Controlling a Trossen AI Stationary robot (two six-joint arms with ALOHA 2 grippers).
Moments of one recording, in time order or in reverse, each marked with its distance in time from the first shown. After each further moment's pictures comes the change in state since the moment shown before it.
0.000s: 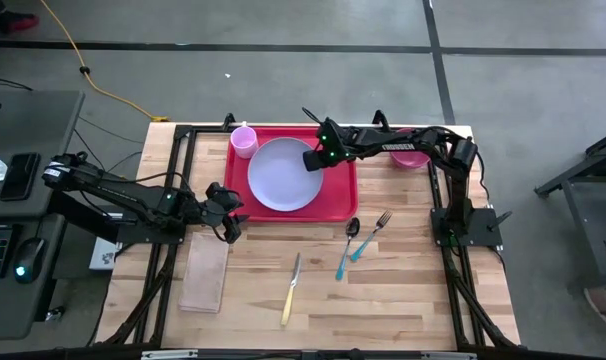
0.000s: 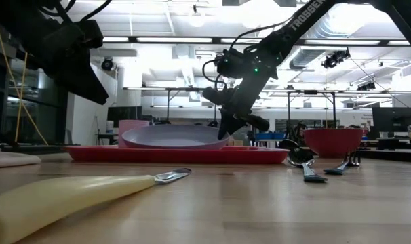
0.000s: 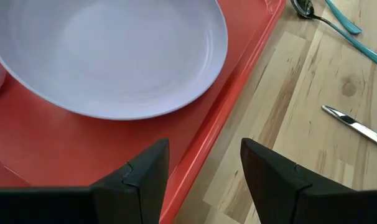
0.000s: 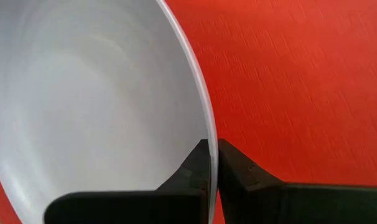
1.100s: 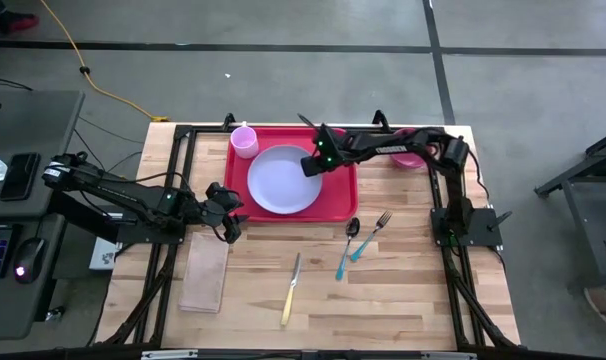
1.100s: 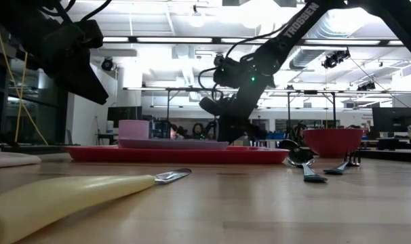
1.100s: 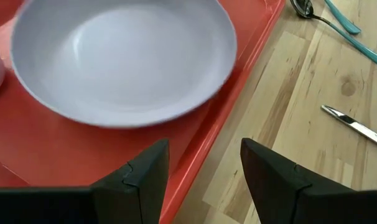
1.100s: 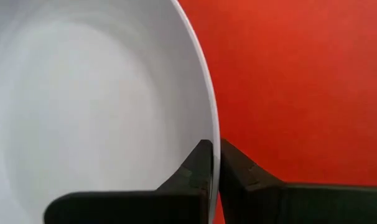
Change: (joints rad) left arm 0.000 0.000 0.000 0.000 0.004 0.000; right arm 0.015 0.068 0.000 0.026 -0.002 -0.017
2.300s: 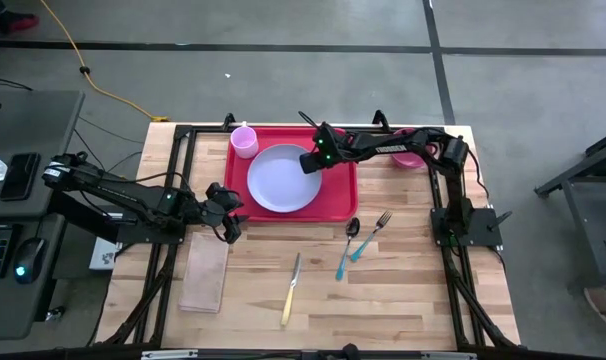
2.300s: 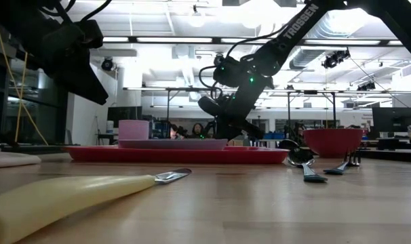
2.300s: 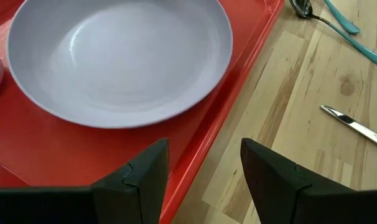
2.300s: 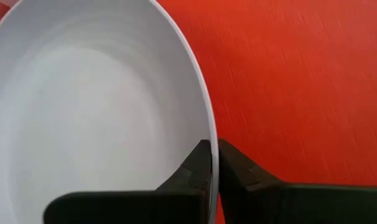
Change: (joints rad) left arm 0.000 0.000 0.000 0.001 0.001 0.000; right arm -0.009 0.004 0.000 0.070 0.045 -0.028
